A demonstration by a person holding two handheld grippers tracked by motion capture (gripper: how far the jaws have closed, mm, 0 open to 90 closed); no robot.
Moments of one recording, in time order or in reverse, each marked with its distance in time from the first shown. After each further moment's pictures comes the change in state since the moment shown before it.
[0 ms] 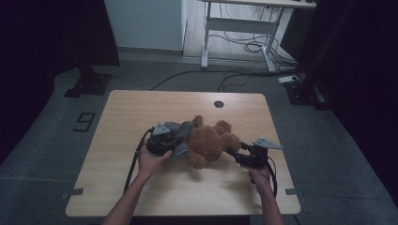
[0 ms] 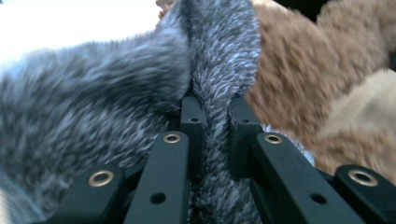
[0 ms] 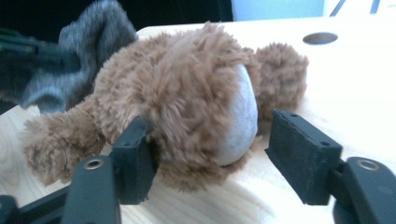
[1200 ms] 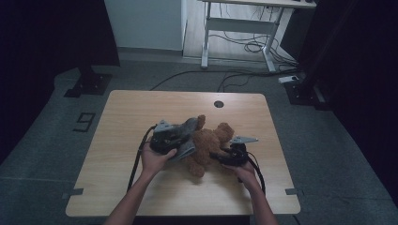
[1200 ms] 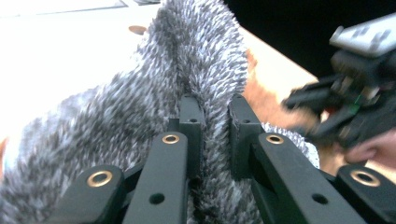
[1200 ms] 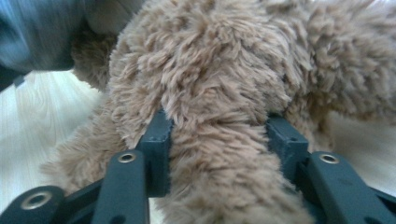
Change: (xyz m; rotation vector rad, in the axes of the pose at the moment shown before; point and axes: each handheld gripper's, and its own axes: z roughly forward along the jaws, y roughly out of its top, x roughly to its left) left arm -0.031 0.039 -0.011 -0.048 -0.077 0.000; right arm 0.022 -0.010 0.058 0.221 0.191 -0.033
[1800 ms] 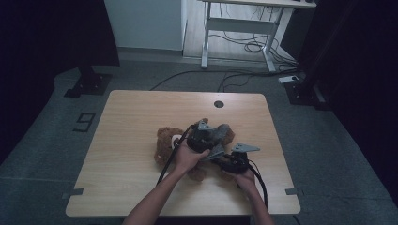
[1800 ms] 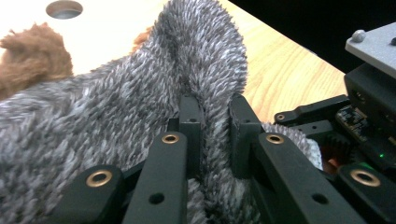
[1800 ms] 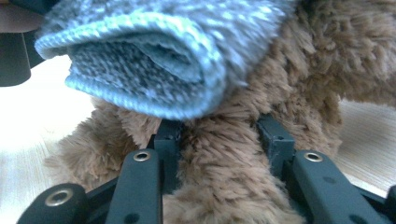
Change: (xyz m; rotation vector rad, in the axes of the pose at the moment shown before) left arm -0.048 0.011 0.086 0.135 -0.025 0.067; right arm 0.005 -0.024 -0.003 -0.063 -0.006 -0.030
